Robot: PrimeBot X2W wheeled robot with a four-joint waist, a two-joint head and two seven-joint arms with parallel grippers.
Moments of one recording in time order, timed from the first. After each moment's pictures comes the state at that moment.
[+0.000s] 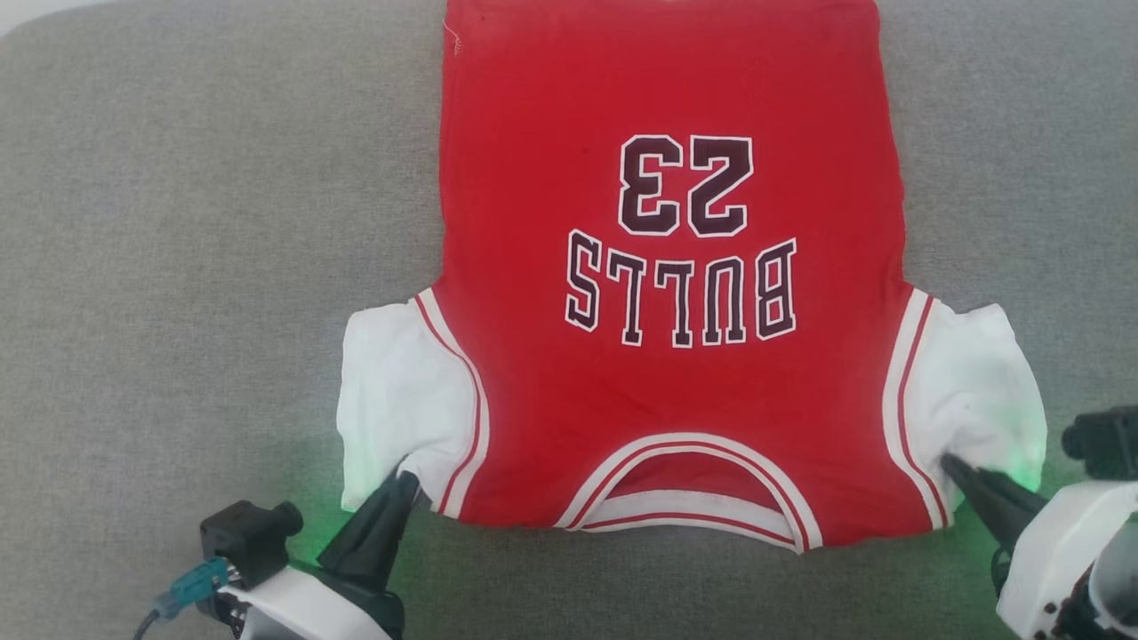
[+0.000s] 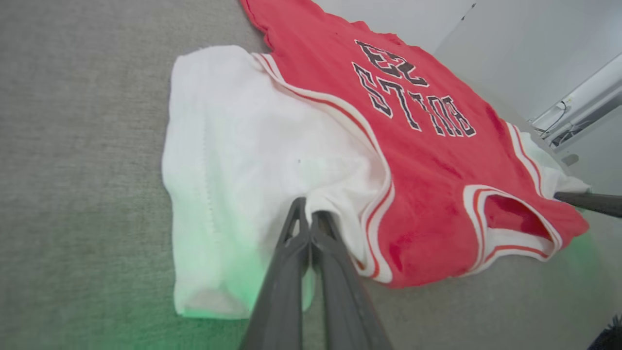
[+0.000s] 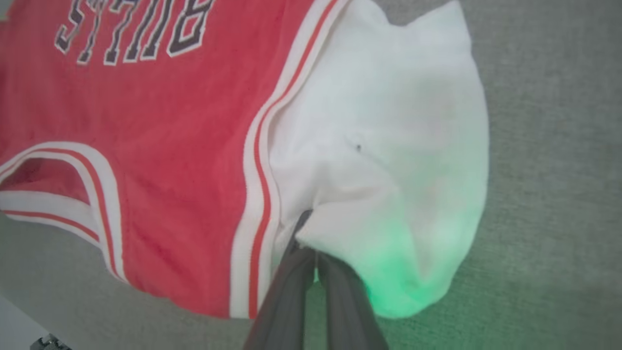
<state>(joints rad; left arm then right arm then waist) -0.07 0.41 -0.40 0.15 -0.71 -0.13 -0.25 0.03 -0.45 0.03 -0.15 0.65 0.13 0.50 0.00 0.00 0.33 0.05</state>
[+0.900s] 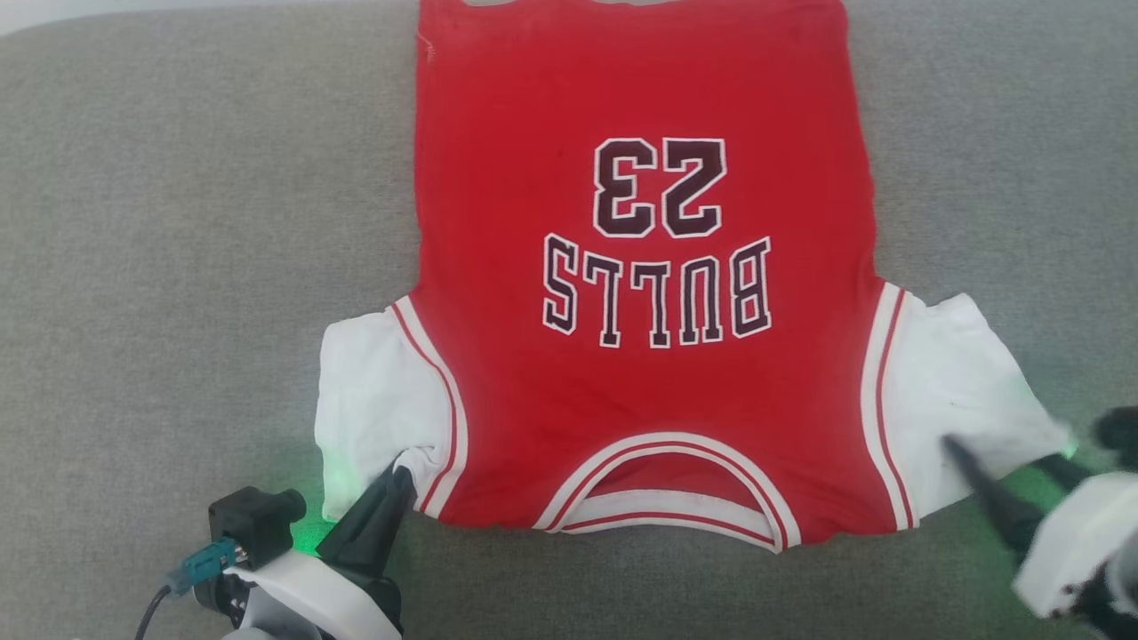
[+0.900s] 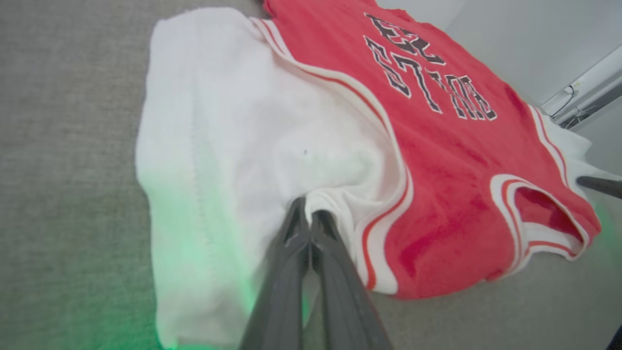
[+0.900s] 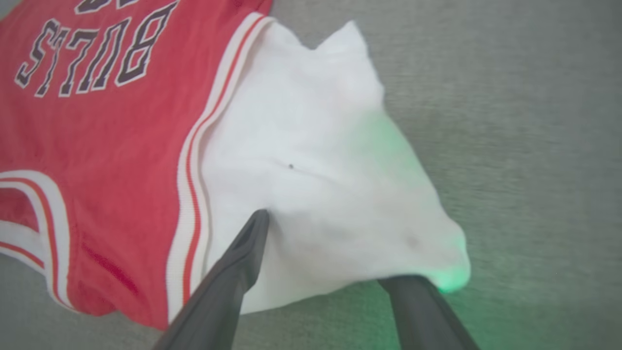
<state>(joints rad) -0.14 0.39 -0.43 0.30 -0.72 -0.13 -0.26 -0.03 -0.50 0.09 0.04 0.67 0.13 0.30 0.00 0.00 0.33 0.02</state>
